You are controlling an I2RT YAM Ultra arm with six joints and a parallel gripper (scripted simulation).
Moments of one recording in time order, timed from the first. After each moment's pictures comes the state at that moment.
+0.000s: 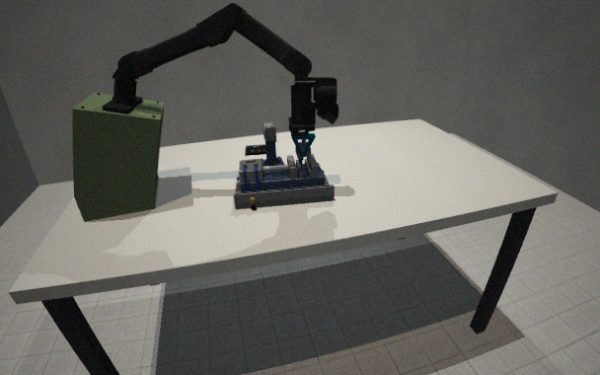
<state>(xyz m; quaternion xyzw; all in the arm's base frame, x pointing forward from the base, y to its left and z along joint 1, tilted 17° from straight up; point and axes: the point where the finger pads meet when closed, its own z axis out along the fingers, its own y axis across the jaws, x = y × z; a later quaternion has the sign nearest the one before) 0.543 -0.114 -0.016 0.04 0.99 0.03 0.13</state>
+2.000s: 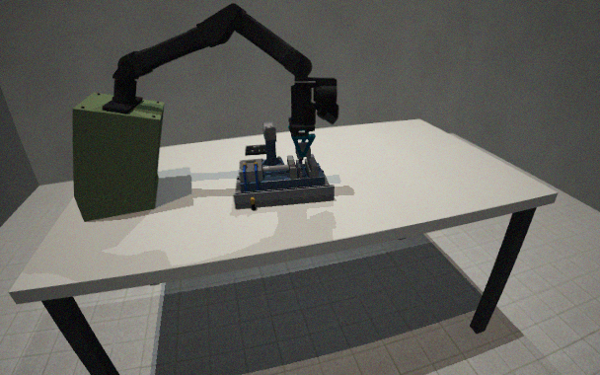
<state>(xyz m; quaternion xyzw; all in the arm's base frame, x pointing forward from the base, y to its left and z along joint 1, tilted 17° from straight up) 0.543 -0.114 -0.017 0.04 0.99 0.03 0.13</state>
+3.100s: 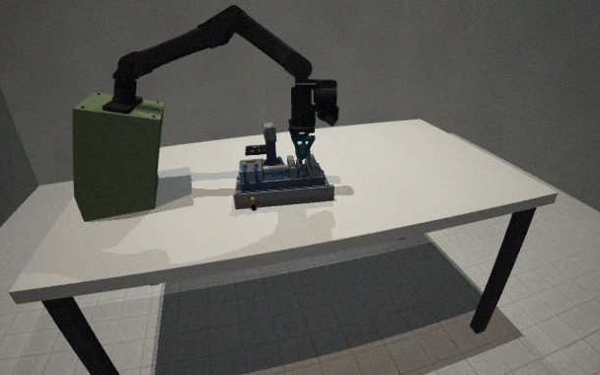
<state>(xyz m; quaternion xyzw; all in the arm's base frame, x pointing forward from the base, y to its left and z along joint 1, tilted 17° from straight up) 0.544 -0.114 -0.022 0.04 0.99 0.03 0.13</state>
